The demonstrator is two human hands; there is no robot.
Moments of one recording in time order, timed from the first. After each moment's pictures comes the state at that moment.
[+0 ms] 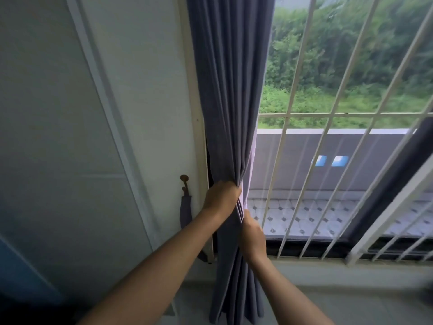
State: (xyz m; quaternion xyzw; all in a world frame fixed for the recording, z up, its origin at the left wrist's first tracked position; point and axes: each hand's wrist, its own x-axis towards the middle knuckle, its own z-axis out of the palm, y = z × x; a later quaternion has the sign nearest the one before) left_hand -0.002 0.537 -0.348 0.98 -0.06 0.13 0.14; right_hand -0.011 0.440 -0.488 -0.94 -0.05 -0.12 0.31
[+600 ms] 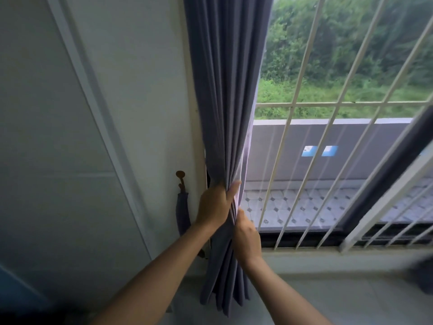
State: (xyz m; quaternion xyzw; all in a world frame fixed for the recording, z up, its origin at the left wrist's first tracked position) left_hand 0.002 0.565 -0.398 0.89 -0.07 0.20 0.40; right_hand -0.016 0.466 -0.502 -0.94 -0.07 -0.16 0.28
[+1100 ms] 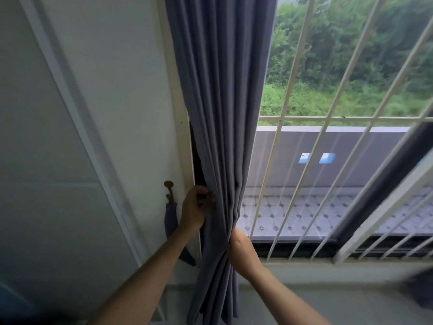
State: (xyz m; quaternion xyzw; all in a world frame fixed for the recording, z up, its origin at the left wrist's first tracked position) left_hand 0.059 0.582 -0.444 0.75 0.02 0.14 0.65; right_hand 0.008 0.425 -0.494 -0.91 -0.18 0.00 0.38
